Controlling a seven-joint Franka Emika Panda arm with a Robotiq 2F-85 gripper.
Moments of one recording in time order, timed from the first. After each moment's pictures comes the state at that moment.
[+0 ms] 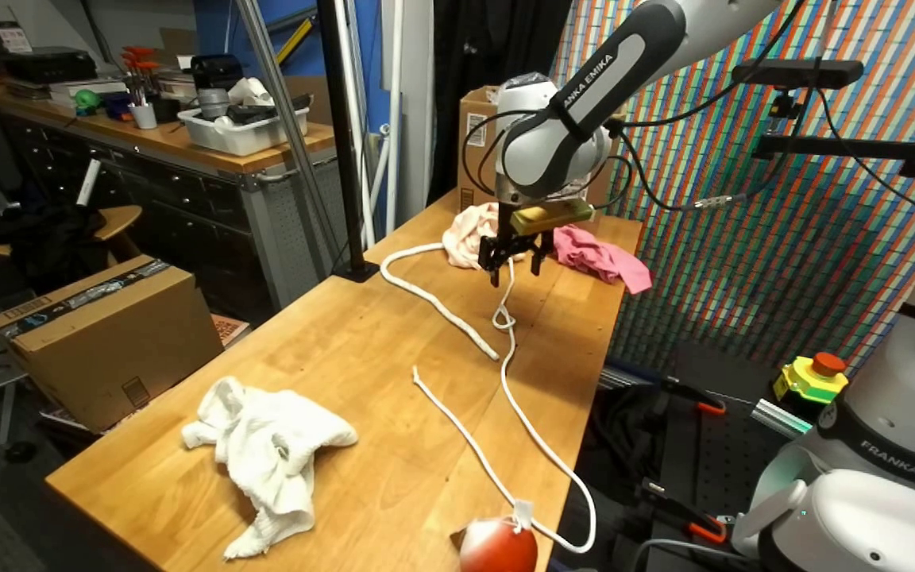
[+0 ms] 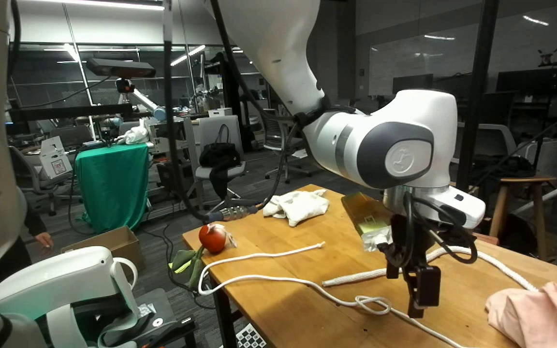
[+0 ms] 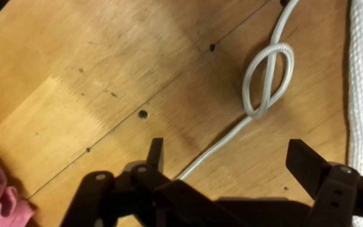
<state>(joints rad) -0.12 0.31 -0.10 -2.18 -0.01 2.45 0.37</state>
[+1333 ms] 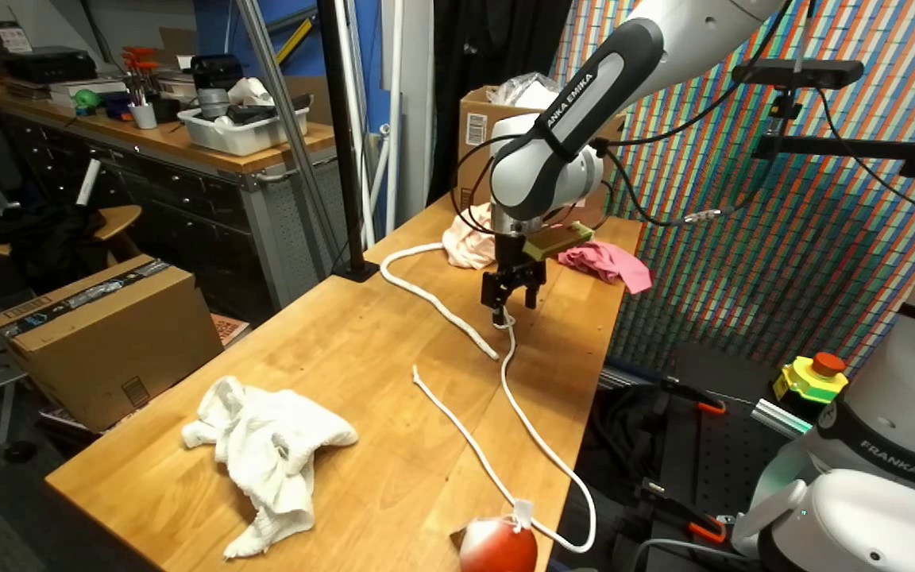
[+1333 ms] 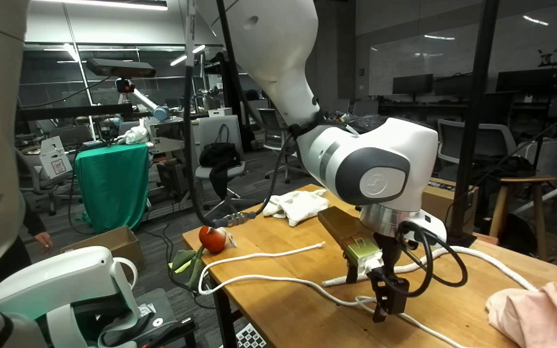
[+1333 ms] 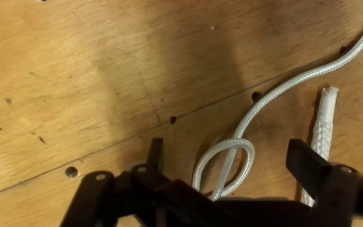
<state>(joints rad) -0.11 0.36 -0.05 -2.21 0.14 2.41 0.02</state>
